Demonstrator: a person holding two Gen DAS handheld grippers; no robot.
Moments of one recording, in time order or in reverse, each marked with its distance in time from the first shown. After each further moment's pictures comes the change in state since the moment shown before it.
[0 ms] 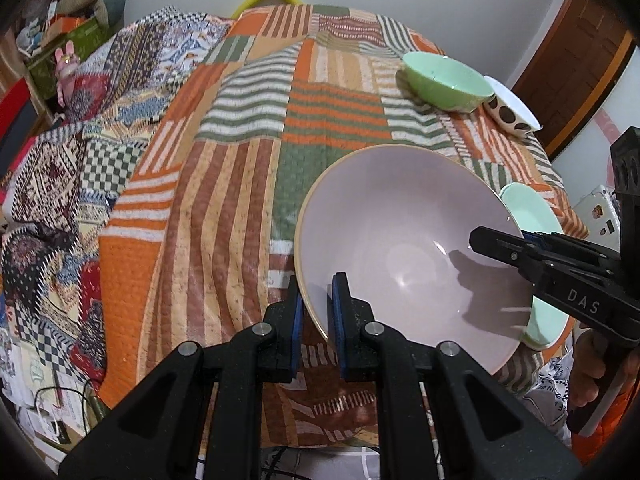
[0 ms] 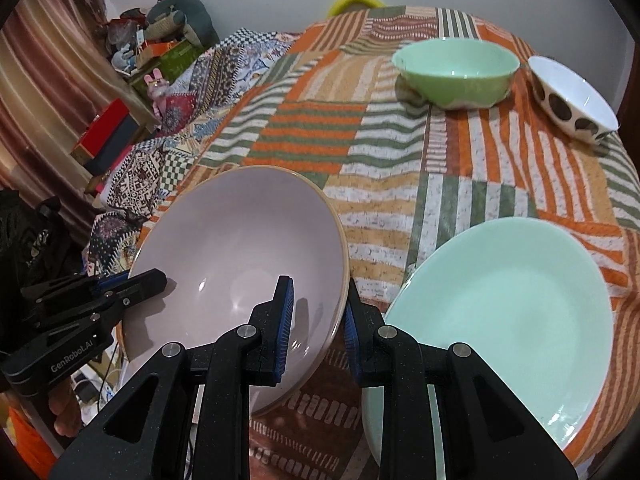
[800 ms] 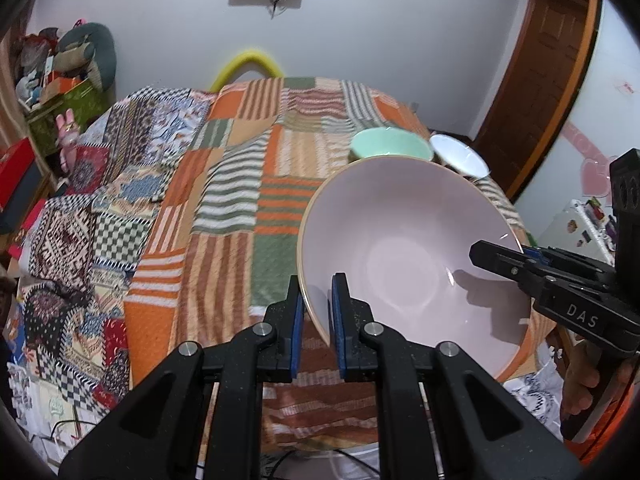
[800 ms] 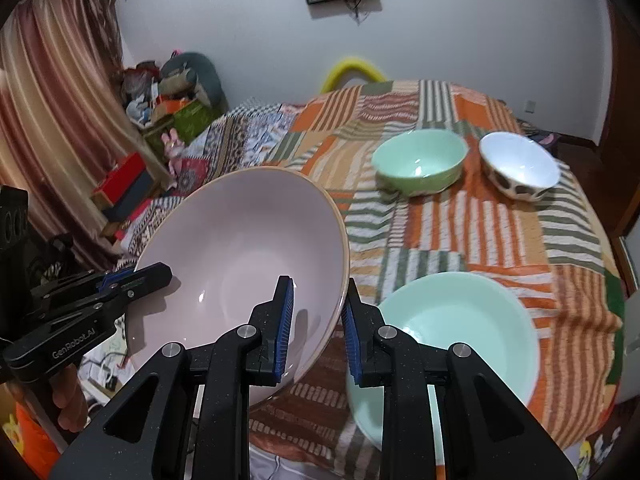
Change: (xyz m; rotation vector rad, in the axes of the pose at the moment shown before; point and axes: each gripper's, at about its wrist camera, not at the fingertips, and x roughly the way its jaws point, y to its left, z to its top) left arm -0.090 -0.040 0.022 0.085 -0.203 -0.016; right arm -0.085 0.002 0.010 -0.016 -0.217 -0.002
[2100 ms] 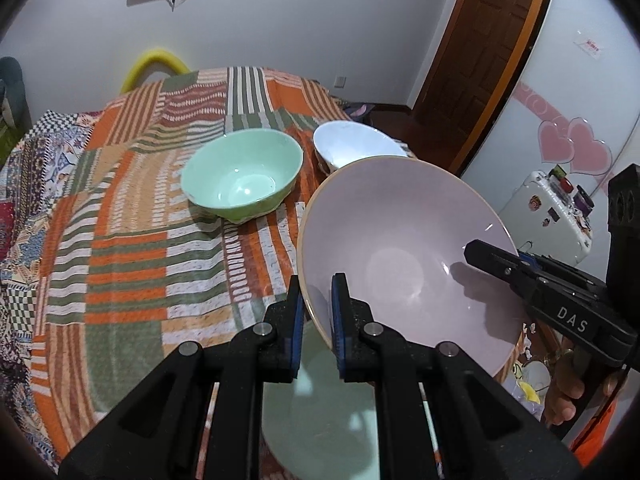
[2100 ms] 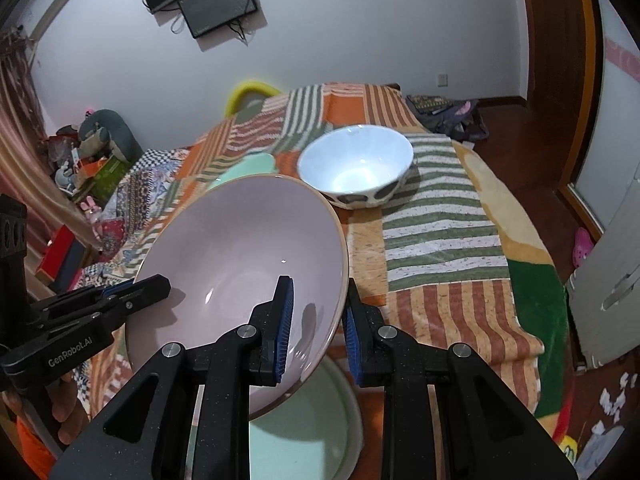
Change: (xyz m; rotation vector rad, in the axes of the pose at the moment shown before) left arm 0.109 -0.162 0.079 0.157 0.065 -0.197; right arm -0.052 -0.154 0.016 0.234 -0.086 -0.170
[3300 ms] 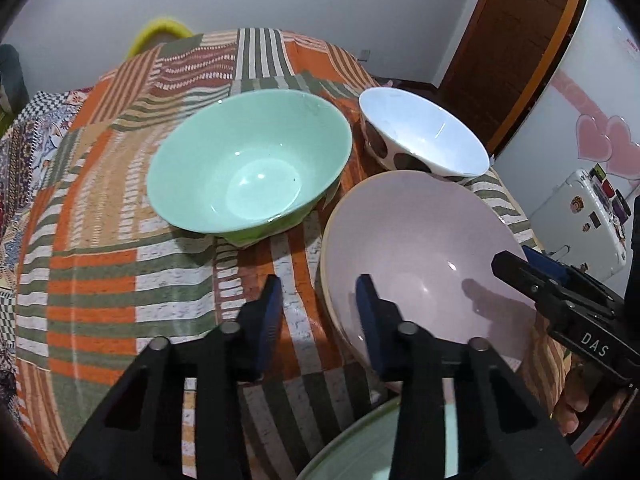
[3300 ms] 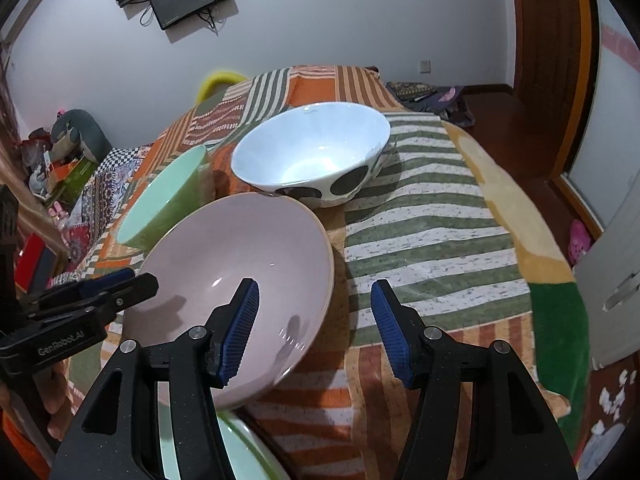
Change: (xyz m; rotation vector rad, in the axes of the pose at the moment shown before) left arm 0.124 0.034 0.030 -0.039 0.111 0.050; right arm 0.080 -0.041 0.006 0.053 0.044 -0.056
